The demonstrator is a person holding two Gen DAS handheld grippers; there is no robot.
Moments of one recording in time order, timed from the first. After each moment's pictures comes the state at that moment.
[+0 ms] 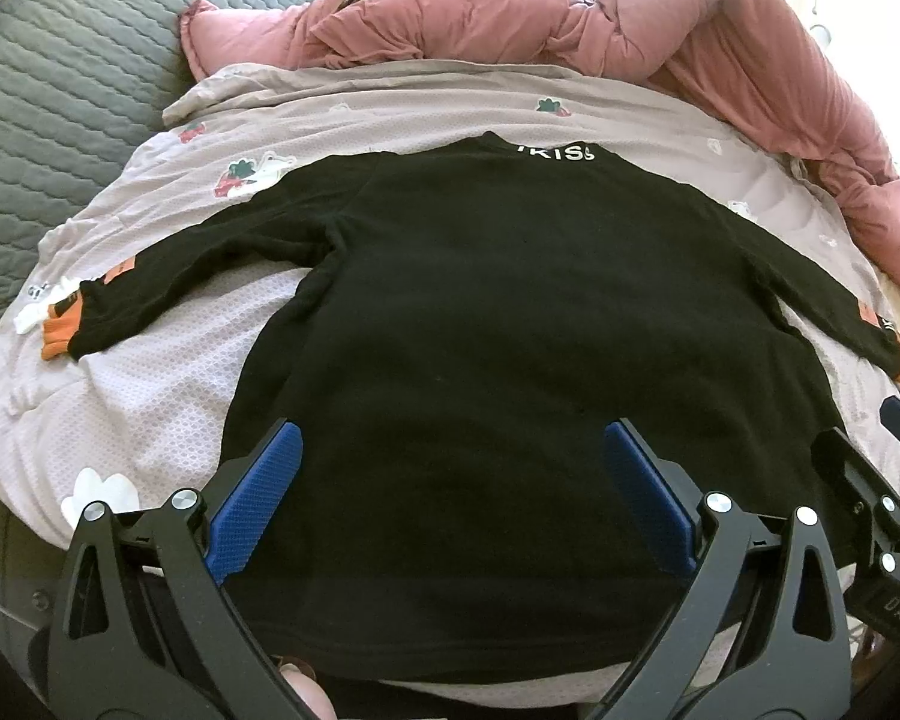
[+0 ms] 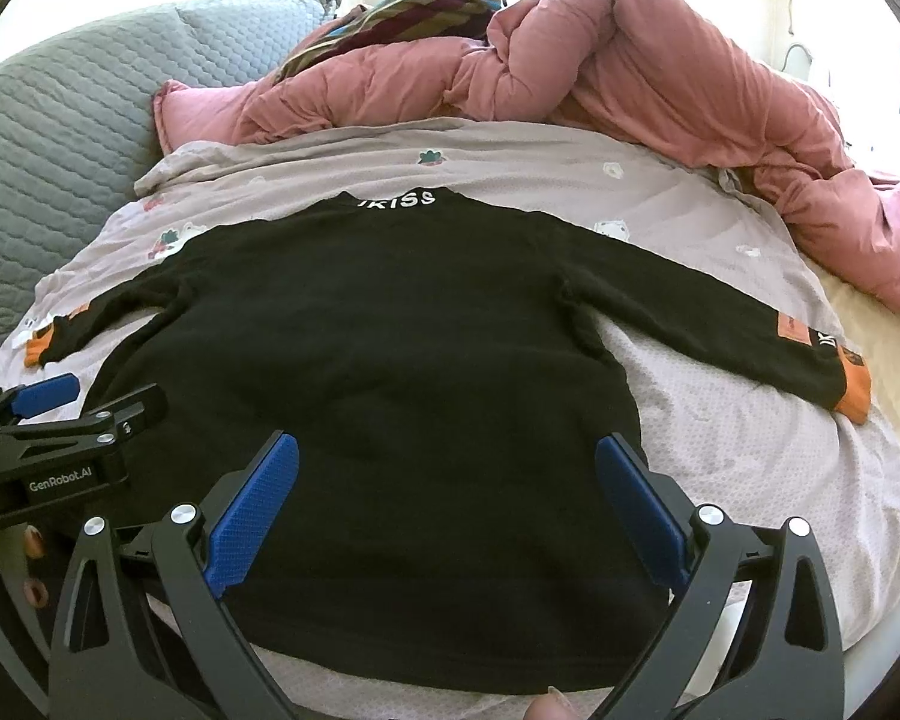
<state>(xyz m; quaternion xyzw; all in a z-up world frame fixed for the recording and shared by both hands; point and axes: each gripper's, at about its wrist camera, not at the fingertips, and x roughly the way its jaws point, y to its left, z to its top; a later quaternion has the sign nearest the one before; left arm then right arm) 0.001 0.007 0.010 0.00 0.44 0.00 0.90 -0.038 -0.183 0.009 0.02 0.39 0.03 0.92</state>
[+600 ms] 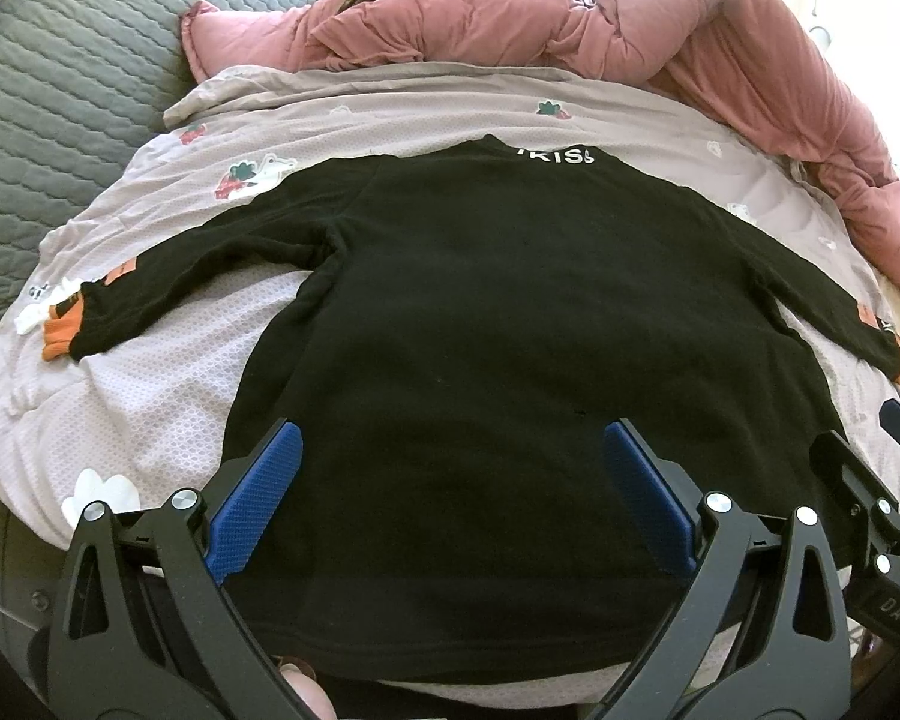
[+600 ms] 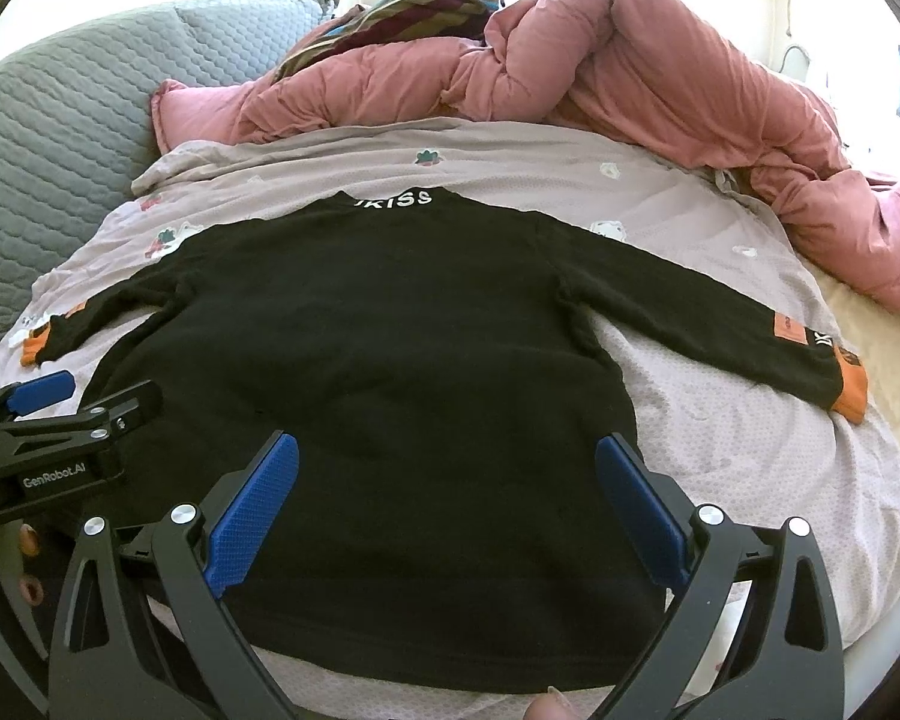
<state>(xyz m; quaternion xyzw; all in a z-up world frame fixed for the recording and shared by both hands) 0.001 0.008 0.010 0.00 0.44 0.00 0.90 -0.040 -0.186 0.009 0.01 0.38 0.02 0.92</state>
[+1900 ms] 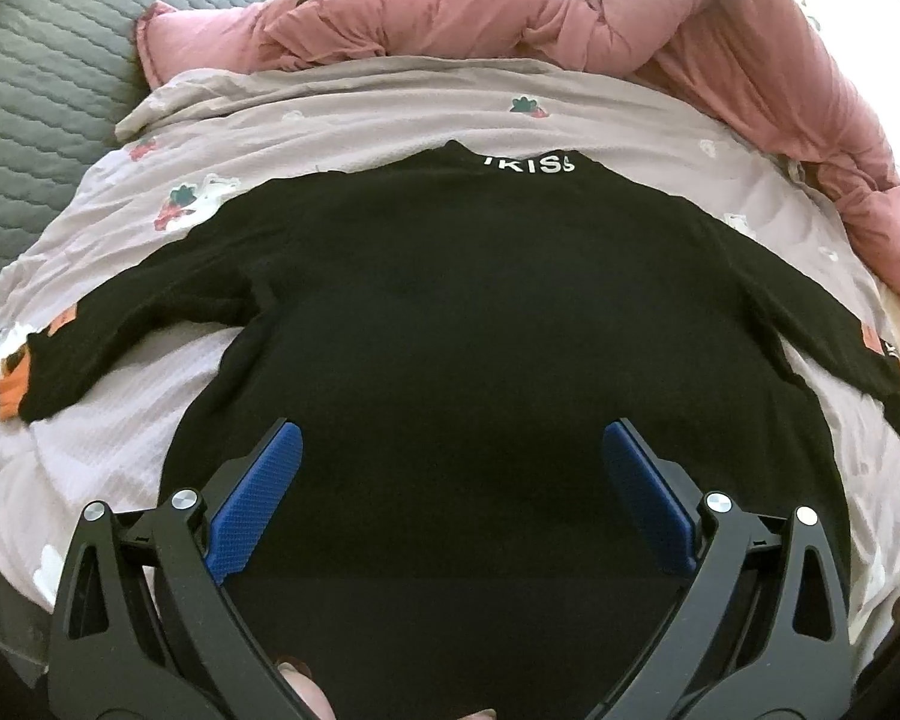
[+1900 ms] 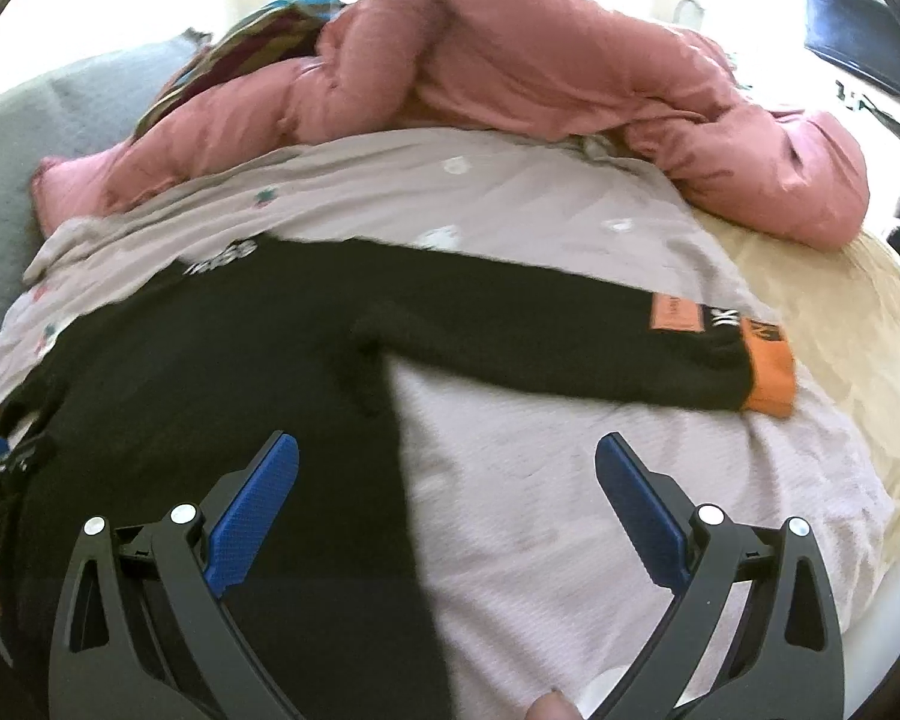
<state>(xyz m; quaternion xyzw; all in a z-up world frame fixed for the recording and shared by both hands) 0.065 -0.018 0.002 0.00 0.46 -0.03 0.89 -0.002 -0.311 0.003 0.08 0.38 -0.10 0.92</state>
